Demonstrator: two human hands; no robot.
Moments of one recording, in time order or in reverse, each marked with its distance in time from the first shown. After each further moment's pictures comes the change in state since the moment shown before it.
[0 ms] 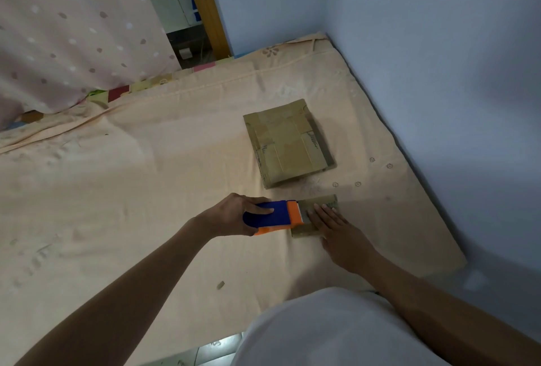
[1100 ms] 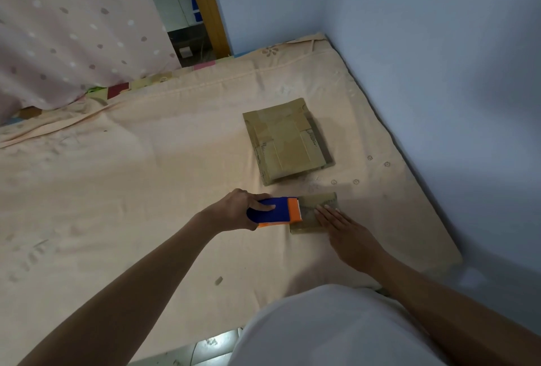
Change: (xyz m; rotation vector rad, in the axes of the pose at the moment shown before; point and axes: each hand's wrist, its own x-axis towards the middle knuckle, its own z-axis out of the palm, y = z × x) left_hand 0.004 0.009 0.004 0.077 -0.038 -0.060; right_hand -0.020 0.009 -0.008 -0.134 0.106 -0.069
